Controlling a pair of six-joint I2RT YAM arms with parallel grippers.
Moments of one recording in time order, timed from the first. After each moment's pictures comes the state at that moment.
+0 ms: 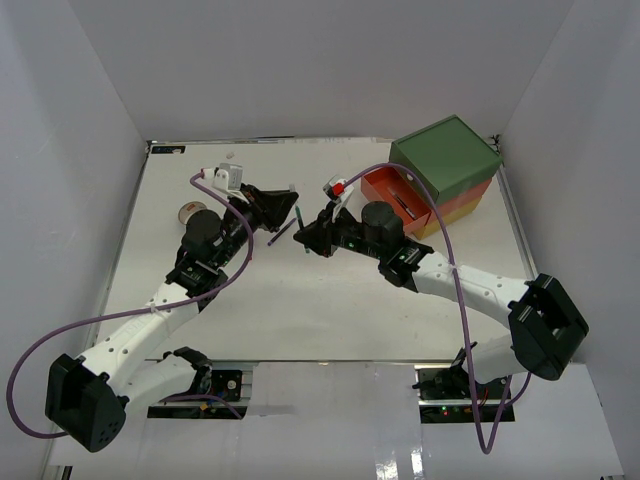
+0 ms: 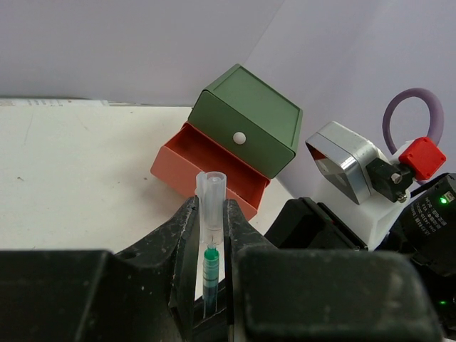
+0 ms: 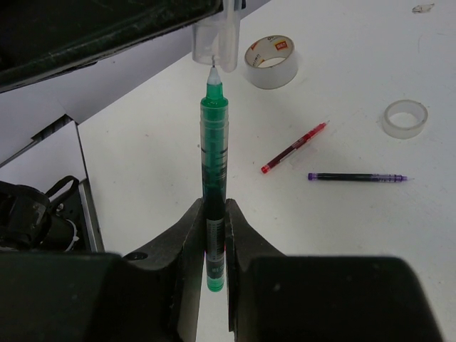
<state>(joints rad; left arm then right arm) -0.55 1.00 0.74 0.42 0.12 -0.52 0.86 1.41 0.90 0.40 -0.31 0.28</state>
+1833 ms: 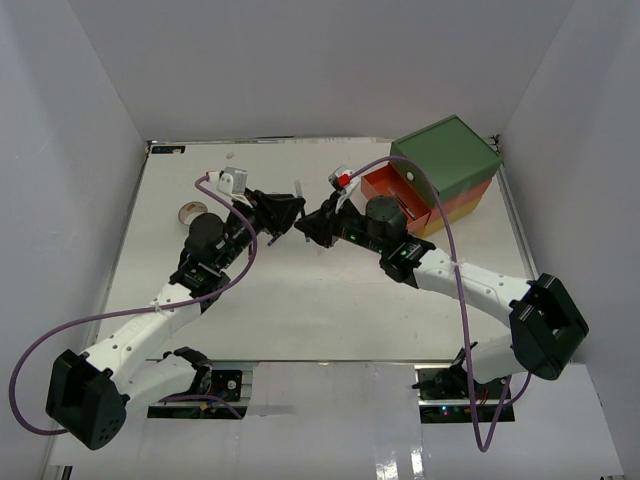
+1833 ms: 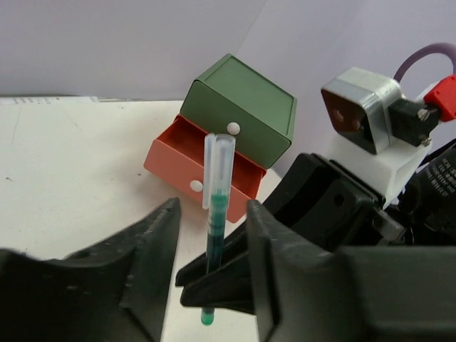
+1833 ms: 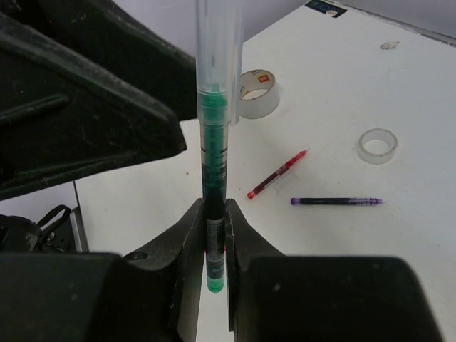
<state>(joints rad) -0.55 1.01 0.70 0.49 0.15 -0.51 0.84 1.41 0.93 0.44 -0.28 0.28</state>
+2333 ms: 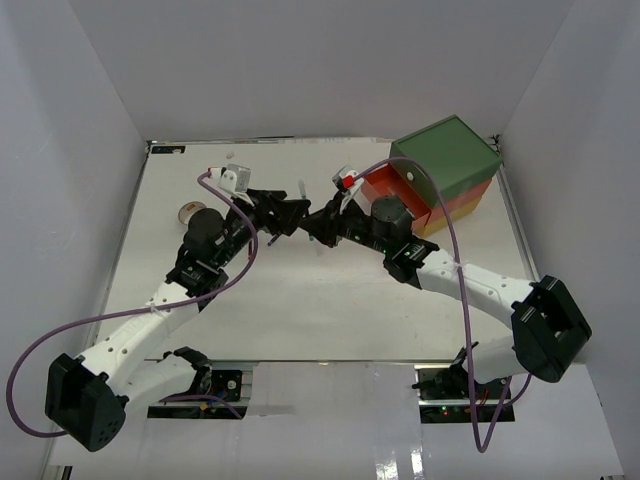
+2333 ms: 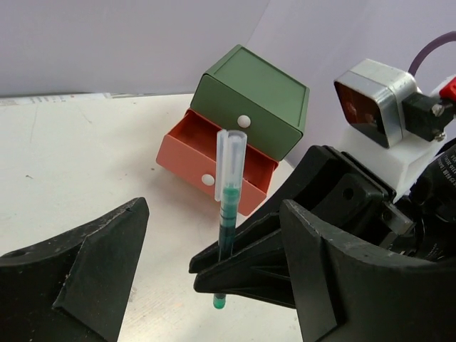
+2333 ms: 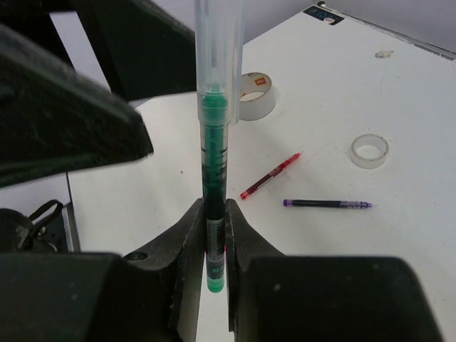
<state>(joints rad) -0.55 1.00 0.73 0.40 0.15 -0.45 0.81 1.40 0.91 0.47 -0.29 0.26</state>
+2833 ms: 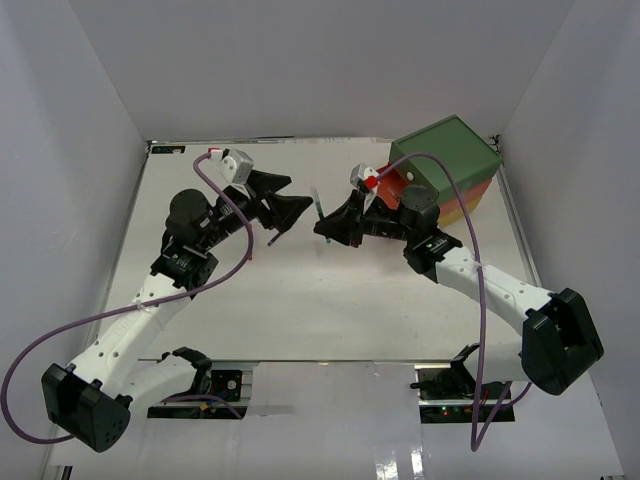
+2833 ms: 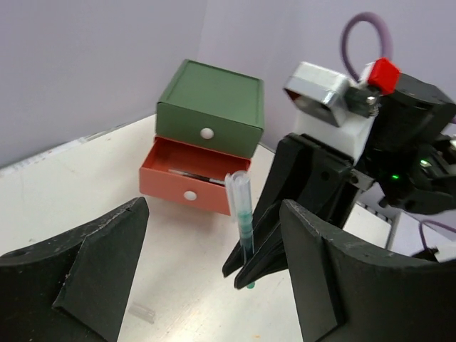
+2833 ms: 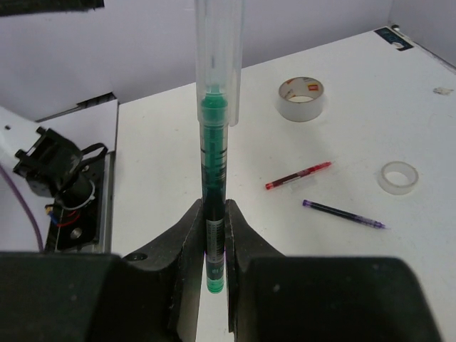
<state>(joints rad) -0.49 1.00 0.91 0.27 0.41 -0.29 0.65 1.32 0.88 0.47 -0.71 0.18</state>
